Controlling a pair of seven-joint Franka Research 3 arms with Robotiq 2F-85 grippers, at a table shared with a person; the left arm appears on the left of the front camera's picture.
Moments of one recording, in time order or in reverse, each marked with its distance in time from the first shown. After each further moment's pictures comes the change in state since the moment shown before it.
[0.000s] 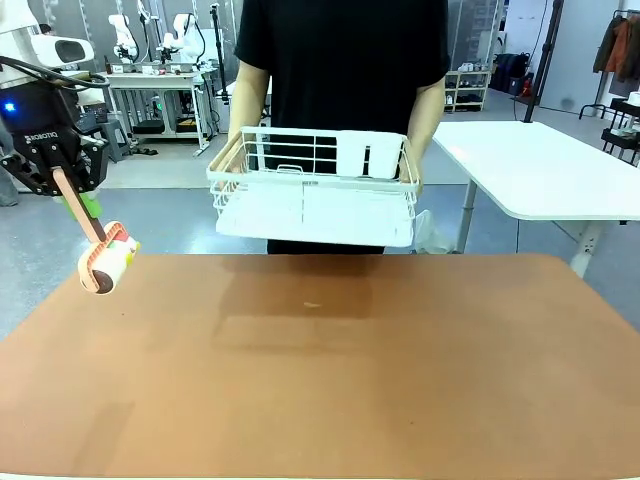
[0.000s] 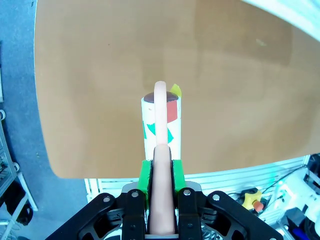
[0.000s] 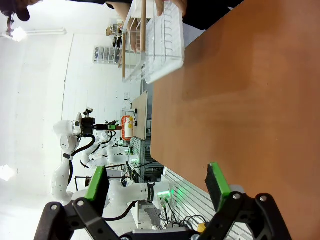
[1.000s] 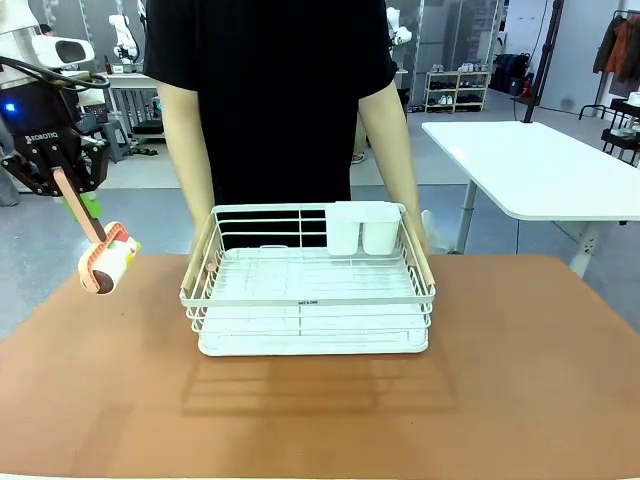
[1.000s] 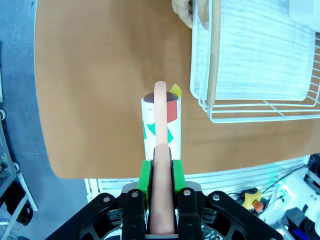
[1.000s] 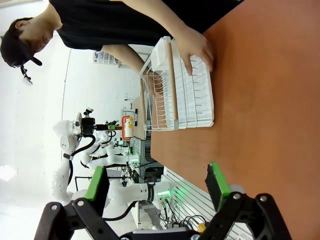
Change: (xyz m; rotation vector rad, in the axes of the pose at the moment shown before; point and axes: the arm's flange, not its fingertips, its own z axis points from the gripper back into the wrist) left arm 0.000 0.000 0.000 0.000 0.000 0.000; right arm 0.000 0.000 0.000 0.000 0.000 0.000
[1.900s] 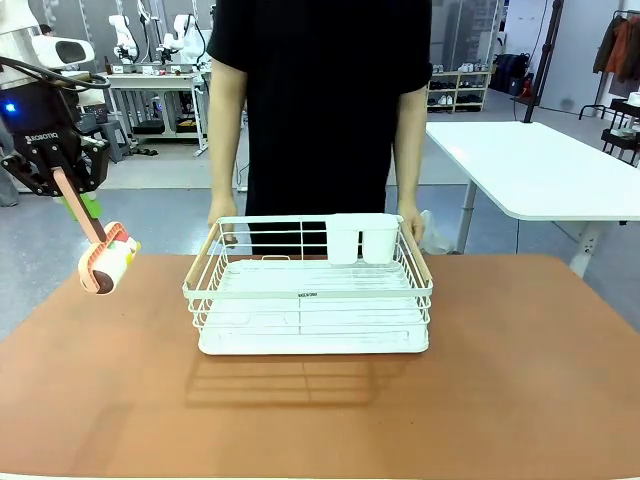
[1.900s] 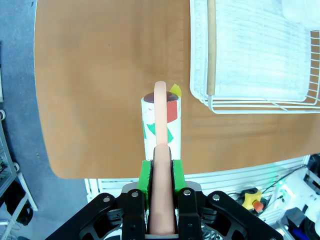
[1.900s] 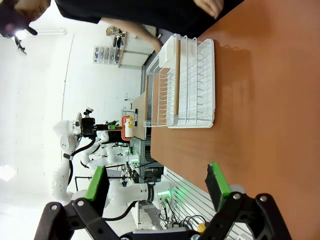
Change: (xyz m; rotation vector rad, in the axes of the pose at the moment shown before) left arm 0.000 0.000 0.000 0.000 0.000 0.000; right arm 0.000 0.000 0.000 0.000 0.000 0.000
